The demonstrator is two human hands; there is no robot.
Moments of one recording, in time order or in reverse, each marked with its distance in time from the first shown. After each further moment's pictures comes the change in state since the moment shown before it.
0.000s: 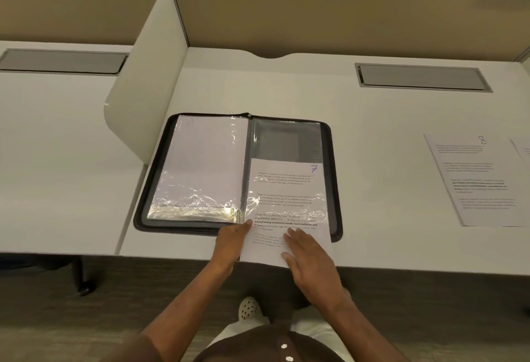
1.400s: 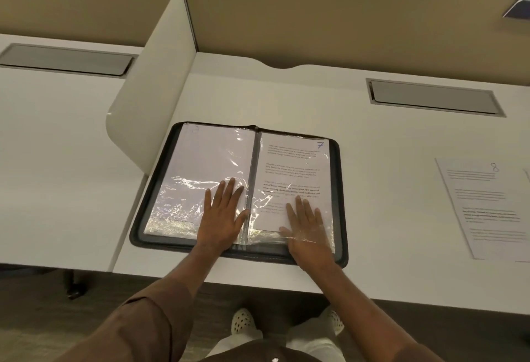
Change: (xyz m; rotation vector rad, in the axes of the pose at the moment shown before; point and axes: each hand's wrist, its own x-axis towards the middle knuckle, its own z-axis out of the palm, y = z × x) left_hand 0.112 0.007 -0.042 1.120 0.270 0.721; right_hand 0.115 0.038 0.028 -0.257 -0.029 -0.061
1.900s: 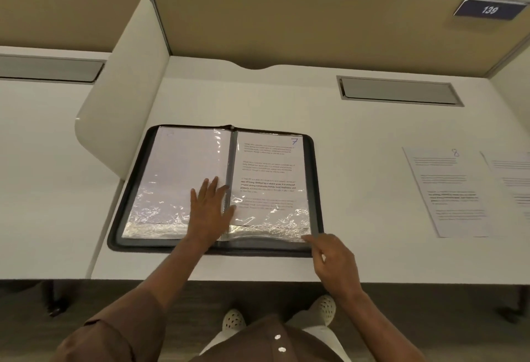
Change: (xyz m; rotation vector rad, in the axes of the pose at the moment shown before) left_hand 0.011 0.031 -0.020 -0.149 0.002 -0.055; right_hand -0.100 0.041 -0.061 0.376 0.209 0.199
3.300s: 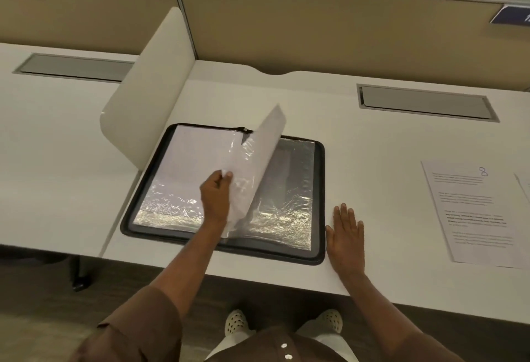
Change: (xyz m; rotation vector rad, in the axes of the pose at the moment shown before) left_hand 0.014 0.074 -0.041 -1.132 0.458 -0.446; right_hand 0.057 0.104 0.041 -0.337 -0.094 0.145
